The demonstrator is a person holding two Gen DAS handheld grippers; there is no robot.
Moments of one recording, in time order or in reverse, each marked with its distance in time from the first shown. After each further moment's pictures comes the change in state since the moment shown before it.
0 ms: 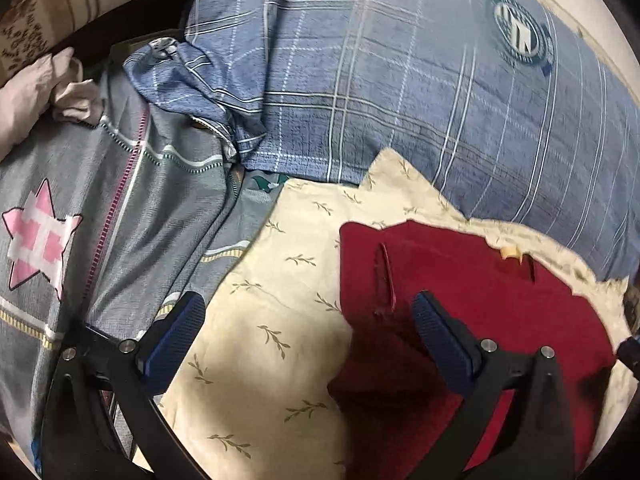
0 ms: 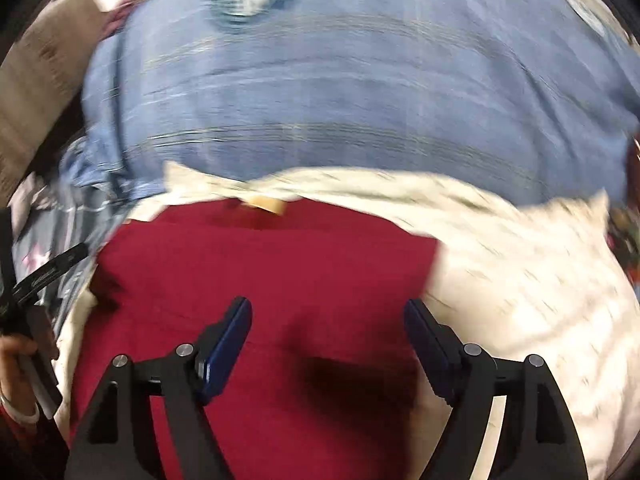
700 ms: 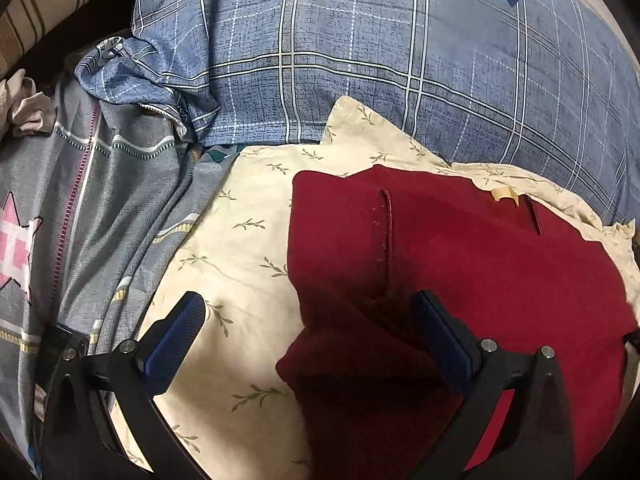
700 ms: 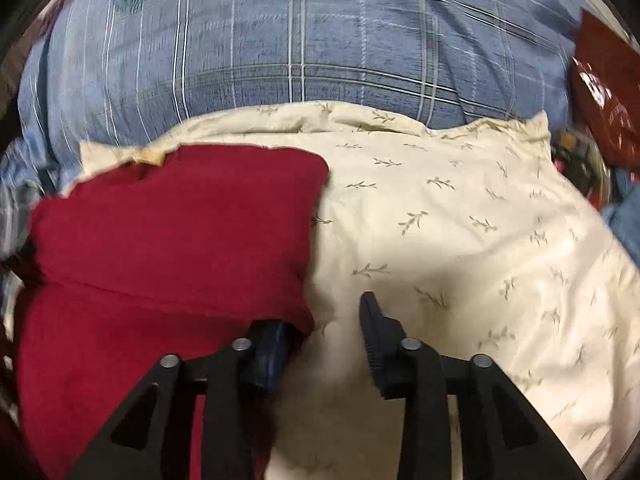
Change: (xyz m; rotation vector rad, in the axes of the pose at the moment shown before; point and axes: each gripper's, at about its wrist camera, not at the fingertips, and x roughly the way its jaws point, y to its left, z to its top) left arm 0.018 -0.035 -0.019 0.128 0.080 -0.014; right arm 0.006 -0.061 -0.049 0.144 0.041 -0.129
